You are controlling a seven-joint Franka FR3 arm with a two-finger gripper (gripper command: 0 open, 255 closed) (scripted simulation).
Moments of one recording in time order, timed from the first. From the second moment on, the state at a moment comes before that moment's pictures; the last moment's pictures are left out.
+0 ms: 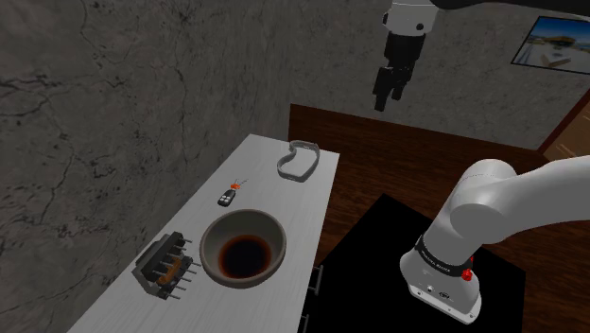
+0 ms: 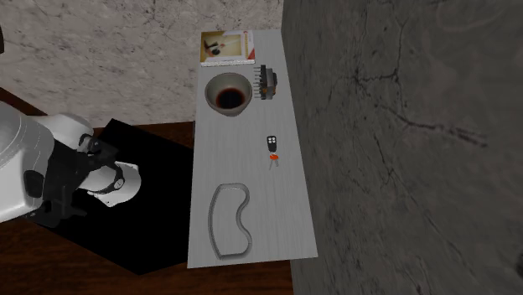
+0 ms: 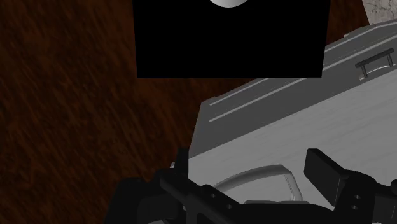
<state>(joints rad) 0.02 -0.82 0.00 -2.32 -0.07 1.46 0.03</state>
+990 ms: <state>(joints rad) 0.07 -0.57 0.19 -2.37 0.07 1.78 0.27</state>
